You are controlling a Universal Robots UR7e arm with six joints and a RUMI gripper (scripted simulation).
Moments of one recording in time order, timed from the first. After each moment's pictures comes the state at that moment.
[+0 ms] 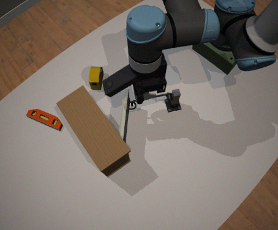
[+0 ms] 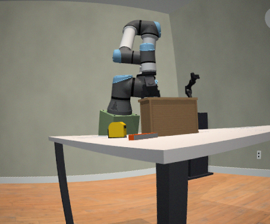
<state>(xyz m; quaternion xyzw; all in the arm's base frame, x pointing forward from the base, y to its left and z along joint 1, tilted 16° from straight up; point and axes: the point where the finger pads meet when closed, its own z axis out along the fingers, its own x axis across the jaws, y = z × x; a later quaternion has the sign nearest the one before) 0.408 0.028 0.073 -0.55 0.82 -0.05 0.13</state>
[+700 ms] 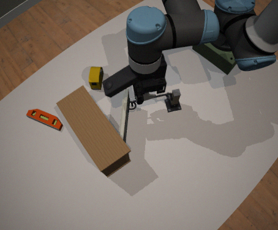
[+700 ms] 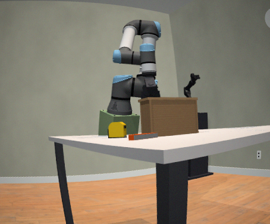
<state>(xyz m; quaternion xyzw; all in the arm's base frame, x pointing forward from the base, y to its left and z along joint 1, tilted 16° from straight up) 0.409 0.028 0.071 -0.55 0.82 -0.05 0.13</state>
